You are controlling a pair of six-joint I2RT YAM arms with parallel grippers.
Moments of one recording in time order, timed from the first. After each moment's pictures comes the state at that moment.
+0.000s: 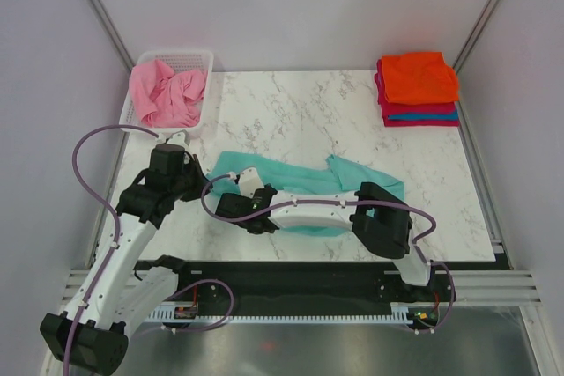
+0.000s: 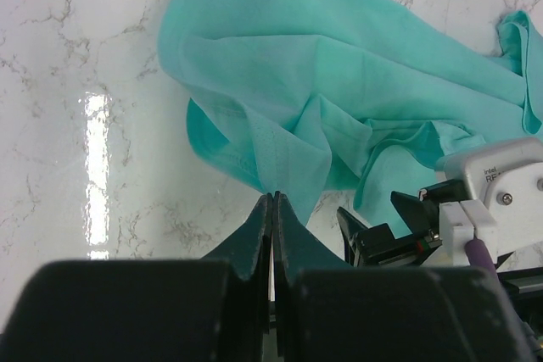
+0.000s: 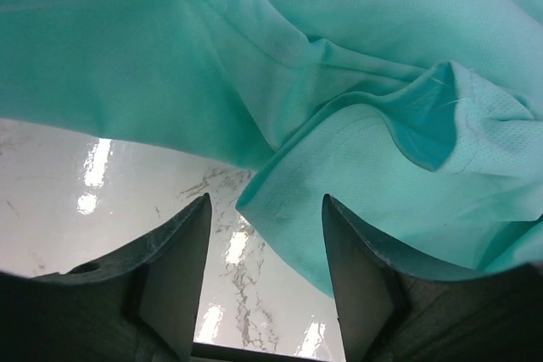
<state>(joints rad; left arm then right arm) -0.26 0.83 0.83 -0.77 0.01 -0.48 1.28 2.07 1.60 -0.82 0.59 0.81</state>
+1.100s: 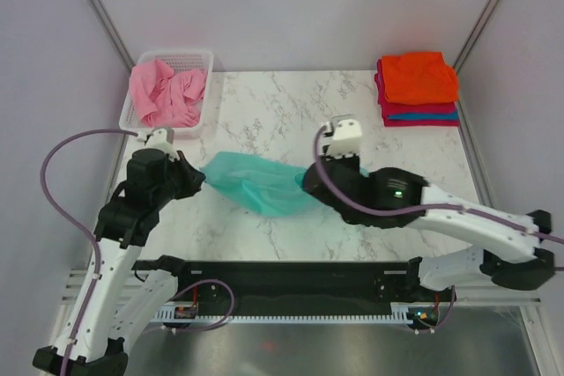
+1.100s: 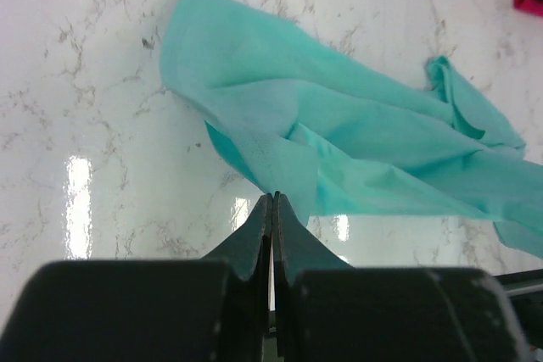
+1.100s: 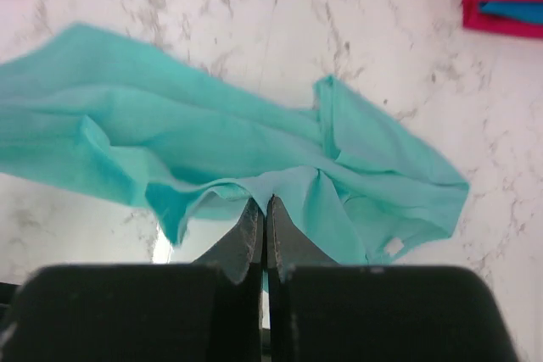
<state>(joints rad) -0.26 0.70 0.87 -0.79 0.01 -0.48 1.27 1.39 1.50 -1.06 0.90 0.80</state>
